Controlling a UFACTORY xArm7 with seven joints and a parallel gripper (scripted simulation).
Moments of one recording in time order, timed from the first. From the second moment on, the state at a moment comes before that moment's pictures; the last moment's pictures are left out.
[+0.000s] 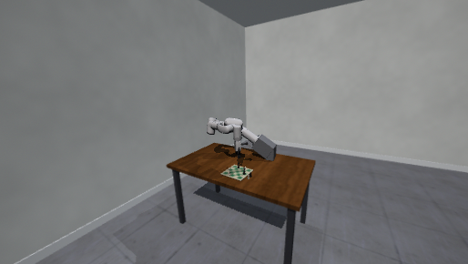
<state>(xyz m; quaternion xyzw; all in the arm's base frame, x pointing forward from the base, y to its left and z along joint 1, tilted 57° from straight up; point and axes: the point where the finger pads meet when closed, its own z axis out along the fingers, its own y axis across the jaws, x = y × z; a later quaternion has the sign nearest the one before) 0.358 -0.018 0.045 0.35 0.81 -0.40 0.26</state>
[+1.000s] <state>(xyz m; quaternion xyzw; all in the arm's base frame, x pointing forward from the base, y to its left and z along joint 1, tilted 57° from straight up) 0.441 0.054 -0.060 0.13 0.86 -0.45 0.17</state>
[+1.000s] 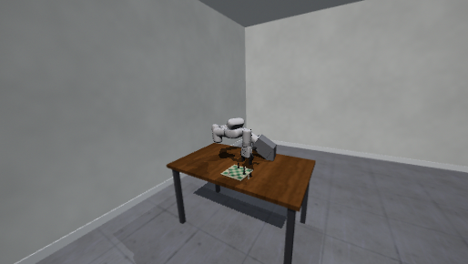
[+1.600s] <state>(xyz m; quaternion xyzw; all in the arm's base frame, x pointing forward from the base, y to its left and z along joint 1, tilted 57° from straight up) 0.453 0.069 -0.098 0.10 0.87 -0.46 0.13</state>
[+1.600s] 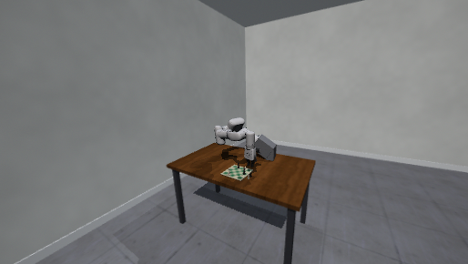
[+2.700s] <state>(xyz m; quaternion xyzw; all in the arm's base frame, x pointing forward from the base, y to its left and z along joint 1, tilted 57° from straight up) 0.453 0.068 -0.099 0.10 0.87 -0.46 0.13</state>
